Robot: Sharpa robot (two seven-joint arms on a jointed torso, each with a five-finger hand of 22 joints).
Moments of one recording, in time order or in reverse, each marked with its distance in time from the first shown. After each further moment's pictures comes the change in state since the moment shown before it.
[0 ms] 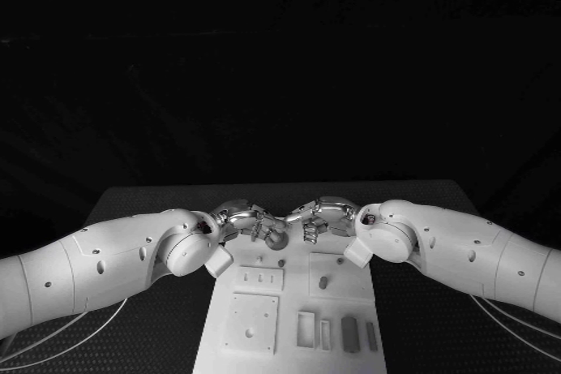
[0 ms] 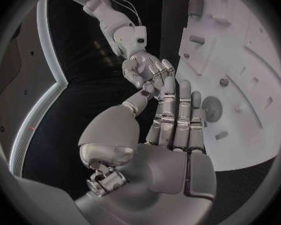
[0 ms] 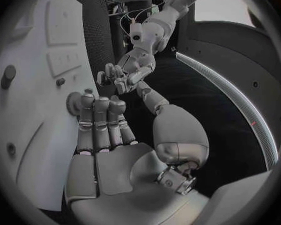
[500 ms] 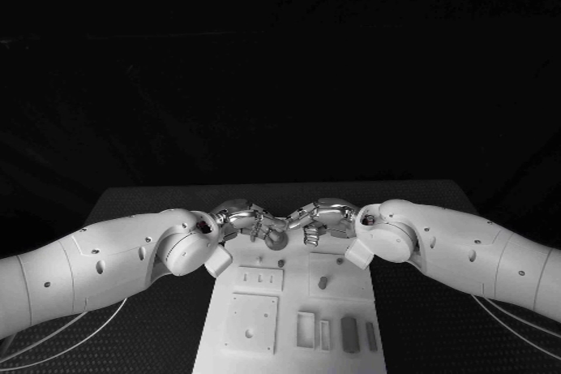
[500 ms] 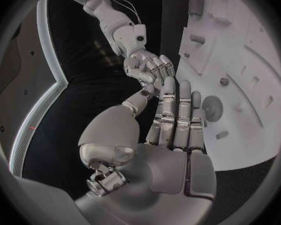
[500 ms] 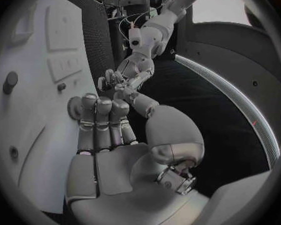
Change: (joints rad) left arm 0.001 0.000 0.001 -0.002 0.002 0.001 0.001; left_hand -0.001 -0.001 -0.007 0.001 0.000 0.000 0.000 -0.006 -0.005 0.000 0.000 0.000 -0.001 0.000 0.000 -0.004 0.000 0.000 0.000 0.000 0.000 0.000; right arm 0.002 -0.002 -0.001 0.003 0.000 0.052 -0.014; right_hand 0.098 0.125 0.190 0.005 -0.008 0.105 -0.088 0.104 0.079 0.072 -0.060 0.027 0.021 0.091 -0.065 0.046 0.027 0.001 0.082 -0.036 0.069 0.004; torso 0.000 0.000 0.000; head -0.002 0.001
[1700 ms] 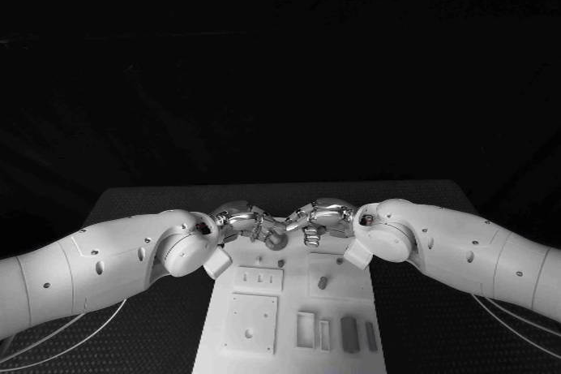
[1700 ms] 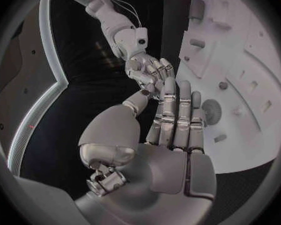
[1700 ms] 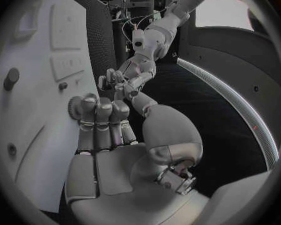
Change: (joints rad) left arm -0.001 0.000 -0.002 -0.002 0.003 0.028 0.000; left_hand 0.013 0.010 -0.023 0.005 -0.002 -0.010 -0.004 0.000 -0.011 -0.012 0.005 0.000 -0.004 -0.011 0.003 -0.008 0.000 0.000 0.000 0.000 0.000 0.000; right arm 0.002 0.004 0.001 0.003 -0.043 -0.002 -0.001; right_hand 0.062 0.091 -0.160 -0.010 0.003 0.000 0.000 0.072 0.058 0.000 0.000 0.043 0.046 0.038 -0.026 0.046 0.040 -0.023 0.016 -0.031 0.054 0.027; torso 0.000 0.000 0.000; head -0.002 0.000
